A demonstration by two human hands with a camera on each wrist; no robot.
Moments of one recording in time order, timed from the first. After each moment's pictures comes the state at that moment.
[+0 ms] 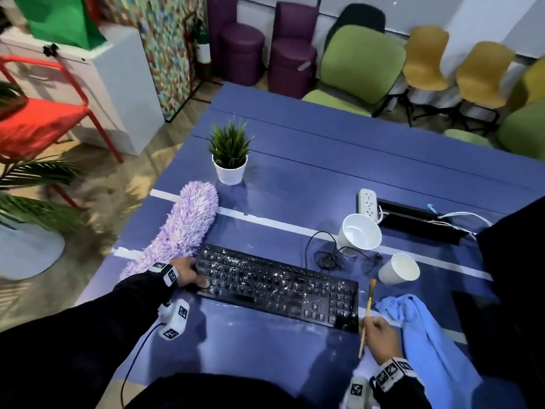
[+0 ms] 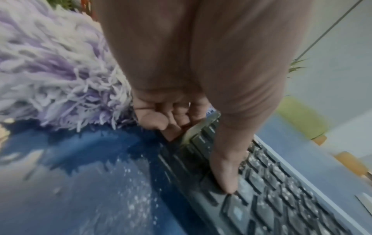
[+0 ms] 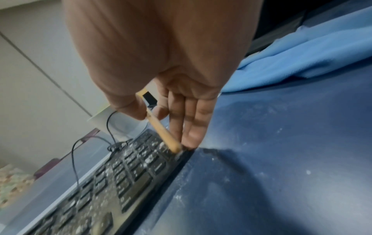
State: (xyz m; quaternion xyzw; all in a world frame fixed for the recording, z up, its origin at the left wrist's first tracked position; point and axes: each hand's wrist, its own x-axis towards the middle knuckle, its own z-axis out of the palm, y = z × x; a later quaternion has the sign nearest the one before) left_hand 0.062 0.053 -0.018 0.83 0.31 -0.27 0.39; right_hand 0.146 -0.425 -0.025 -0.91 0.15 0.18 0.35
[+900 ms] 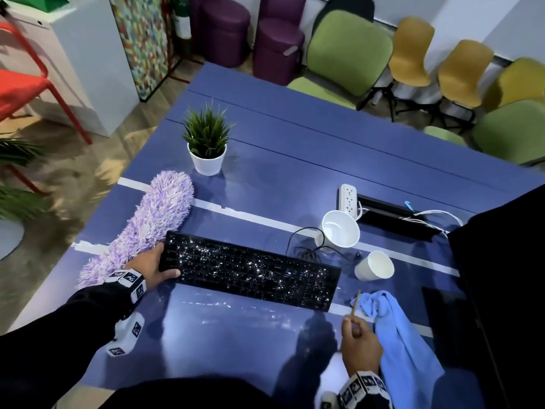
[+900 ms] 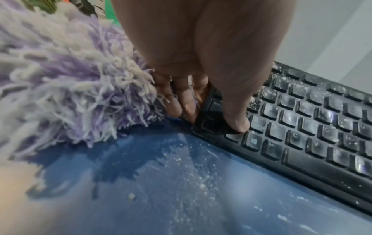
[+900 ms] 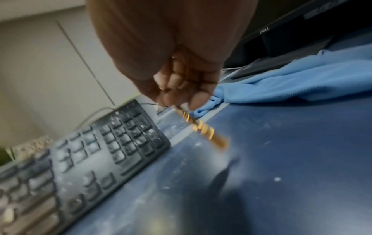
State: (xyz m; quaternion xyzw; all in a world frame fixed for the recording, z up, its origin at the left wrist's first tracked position) left_hand 0.054 0.067 -0.044 0.92 0.22 -0.14 0.30; right_hand 0.115 -0.414 0.004 -0.93 0.17 0.04 0.32
